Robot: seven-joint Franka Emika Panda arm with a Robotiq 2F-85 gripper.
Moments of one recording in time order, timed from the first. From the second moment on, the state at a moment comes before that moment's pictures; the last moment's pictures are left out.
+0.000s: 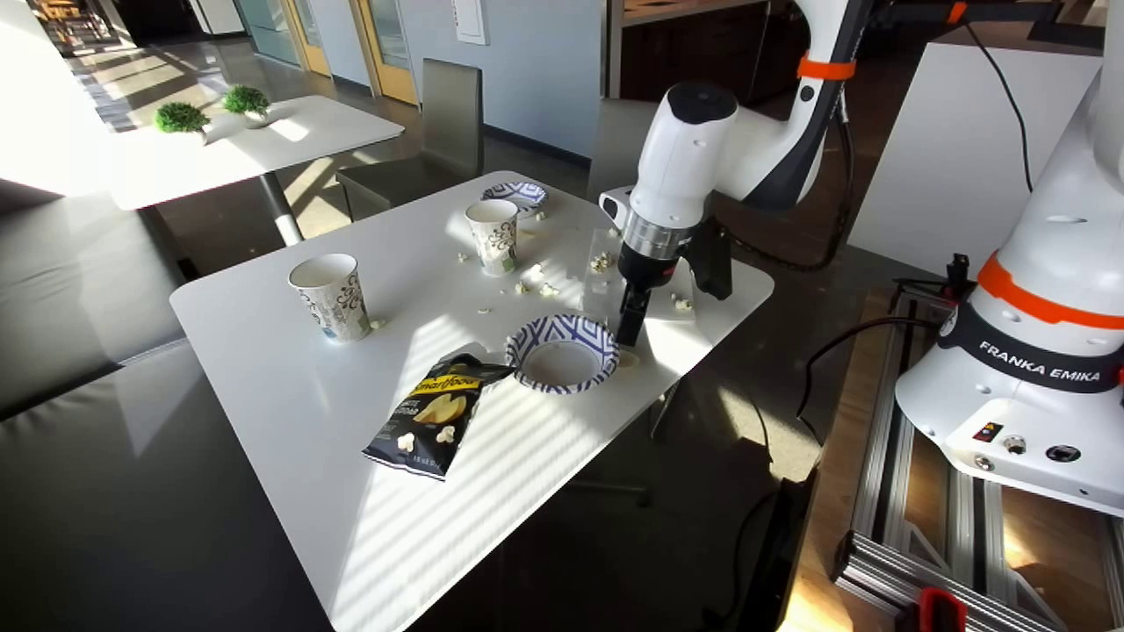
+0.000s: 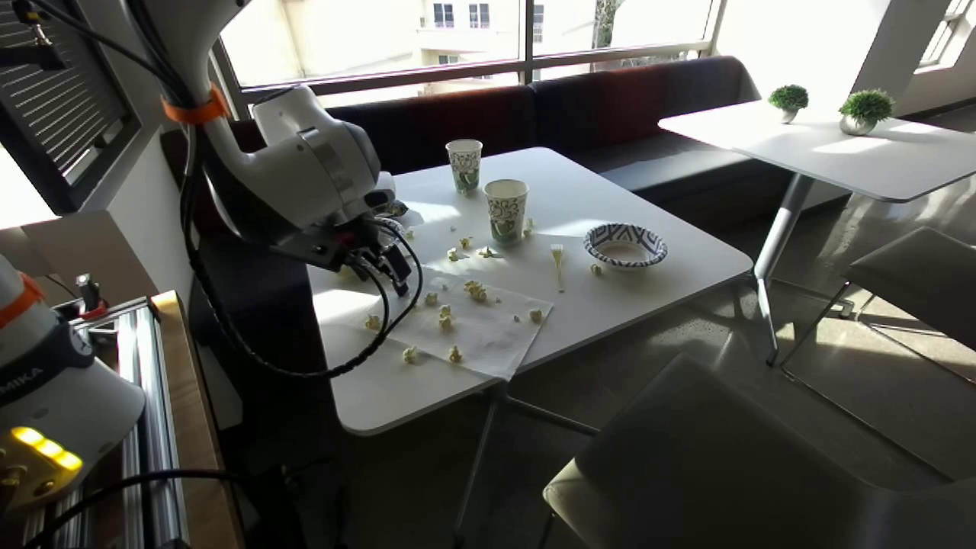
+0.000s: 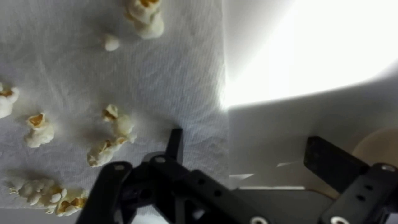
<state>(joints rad) -0.07 0.36 -0.02 -2.54 -1.68 3.14 1.20</state>
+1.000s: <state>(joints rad) -0.07 0.38 -0.02 -2.54 -1.68 3.18 1.17</state>
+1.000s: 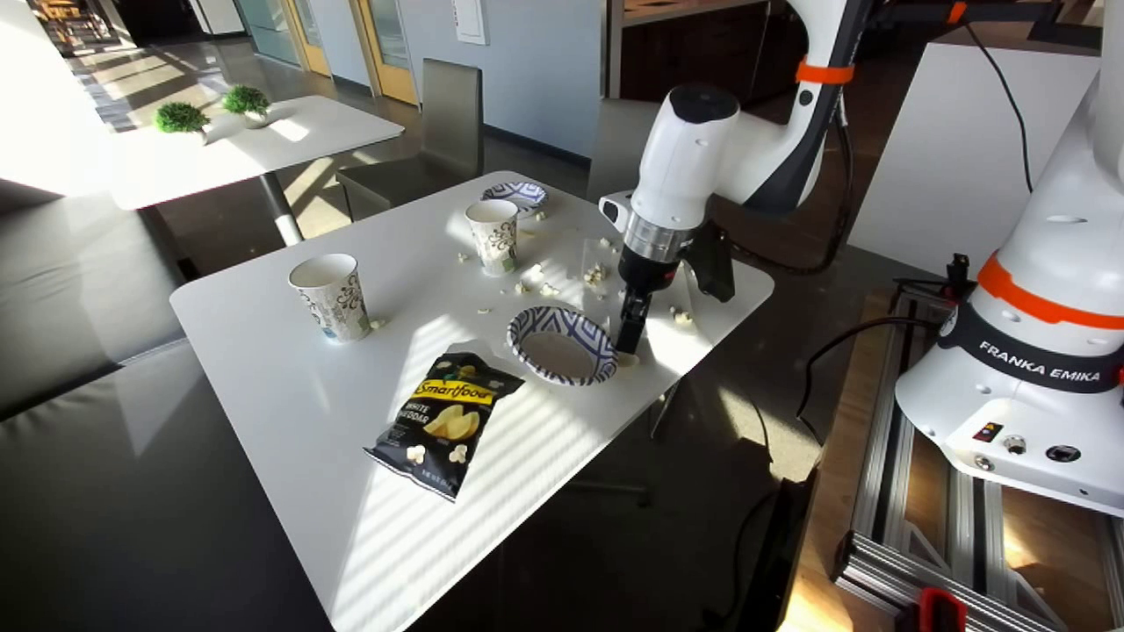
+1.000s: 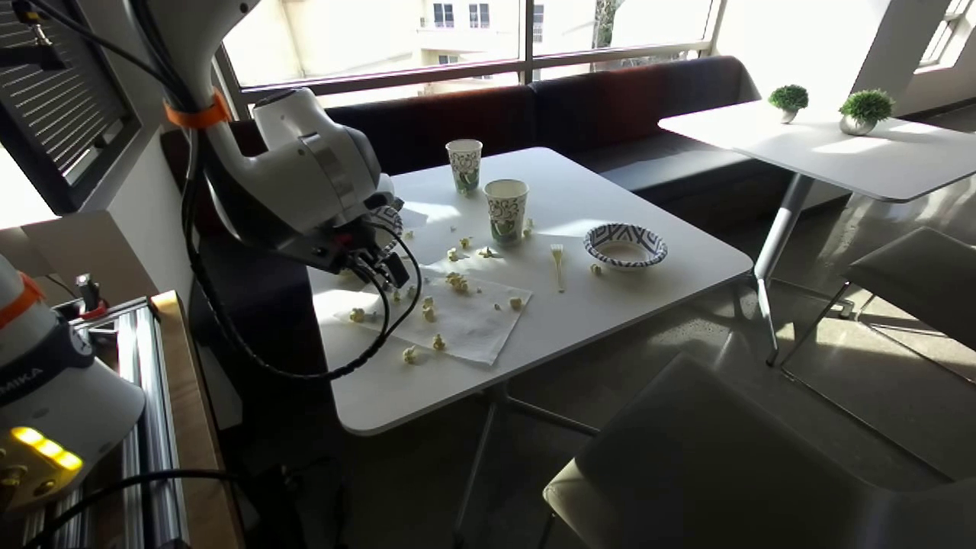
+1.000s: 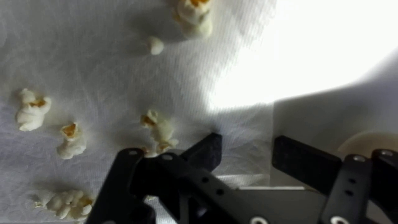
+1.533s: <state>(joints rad) -0.07 0.39 -0.02 -2.53 -1.68 3.19 1.17</state>
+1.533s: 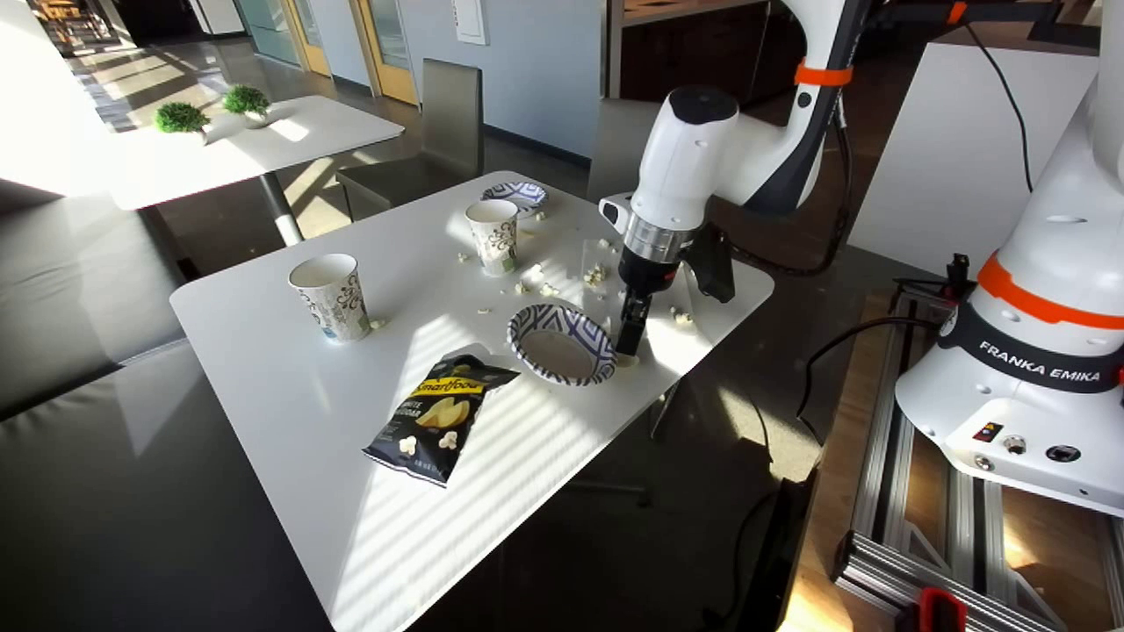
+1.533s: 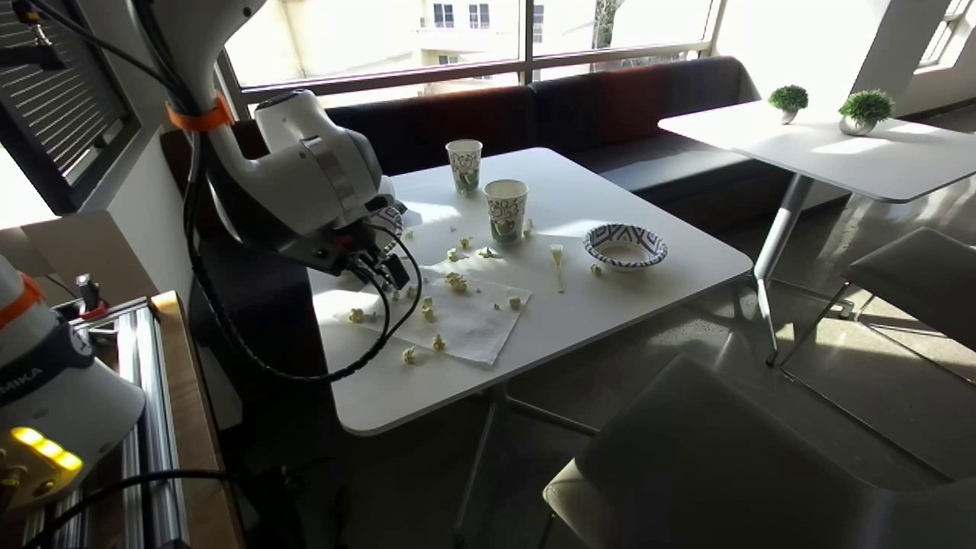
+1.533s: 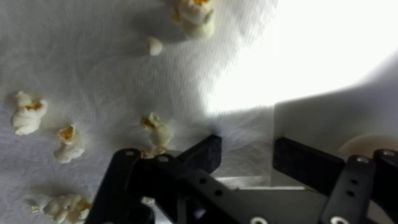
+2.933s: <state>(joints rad) -0.07 0.39 -0.02 -2.54 -1.68 3.24 1.13</state>
